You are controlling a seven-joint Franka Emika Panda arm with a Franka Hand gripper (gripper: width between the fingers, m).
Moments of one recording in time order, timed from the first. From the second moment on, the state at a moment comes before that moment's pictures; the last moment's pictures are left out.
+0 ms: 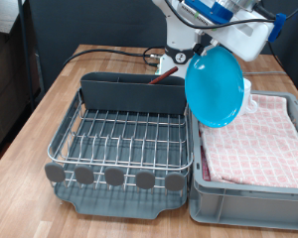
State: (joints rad) arm 0.46 -0.12 -0.26 -2.21 -0.59 1.99 1.76
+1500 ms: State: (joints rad) arm 0.32 -0.21 -0.51 -2.29 -1.07 2.38 1.21
